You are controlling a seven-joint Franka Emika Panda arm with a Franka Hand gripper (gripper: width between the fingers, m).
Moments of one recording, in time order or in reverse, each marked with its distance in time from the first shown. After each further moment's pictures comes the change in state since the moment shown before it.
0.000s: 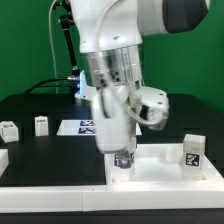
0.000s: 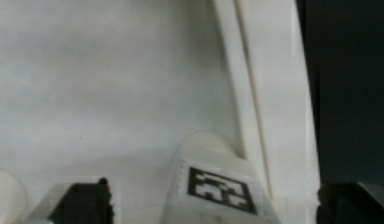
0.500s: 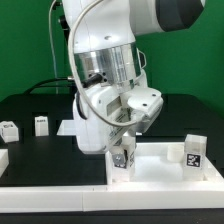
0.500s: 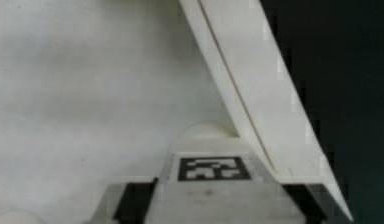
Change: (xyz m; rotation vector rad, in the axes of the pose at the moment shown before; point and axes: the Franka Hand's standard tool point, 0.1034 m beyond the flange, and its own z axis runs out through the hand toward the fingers) arm 0.008 -0.003 -0.001 0.008 -0.030 0.394
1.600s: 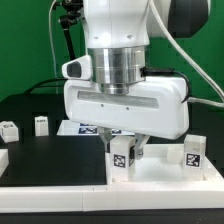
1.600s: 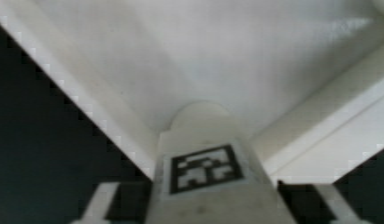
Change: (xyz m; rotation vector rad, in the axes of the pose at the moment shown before) arm 0.004 0.006 0.000 -0.046 0.126 -1.291
